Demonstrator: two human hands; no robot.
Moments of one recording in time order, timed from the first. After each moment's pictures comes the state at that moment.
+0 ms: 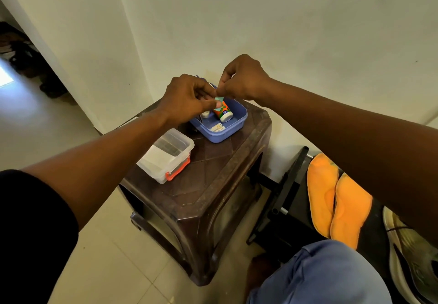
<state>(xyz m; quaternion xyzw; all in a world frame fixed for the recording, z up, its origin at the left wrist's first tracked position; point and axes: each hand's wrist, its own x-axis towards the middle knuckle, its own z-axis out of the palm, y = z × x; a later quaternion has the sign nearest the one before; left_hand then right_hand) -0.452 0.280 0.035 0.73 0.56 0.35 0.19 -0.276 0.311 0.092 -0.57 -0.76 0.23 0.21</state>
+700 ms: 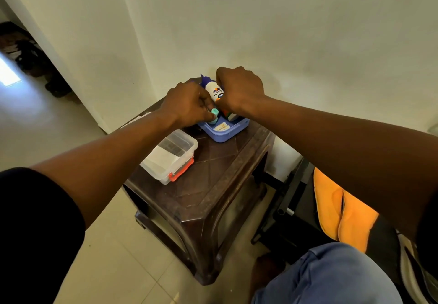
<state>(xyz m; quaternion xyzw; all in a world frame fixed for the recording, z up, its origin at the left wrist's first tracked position) -0.458 0.287 0.025 0.73 0.63 0.20 0.15 -0.296 0.319 0.049 -0.55 -0.82 -0.01 0.13</state>
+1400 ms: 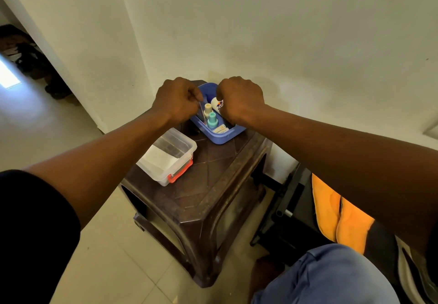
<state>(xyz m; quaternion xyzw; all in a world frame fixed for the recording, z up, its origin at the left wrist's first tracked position) -0.466 0.282 0.034 0.68 0.67 0.27 0.12 -0.291 0.304 0.046 -0.54 -0.83 -0.04 0.11</state>
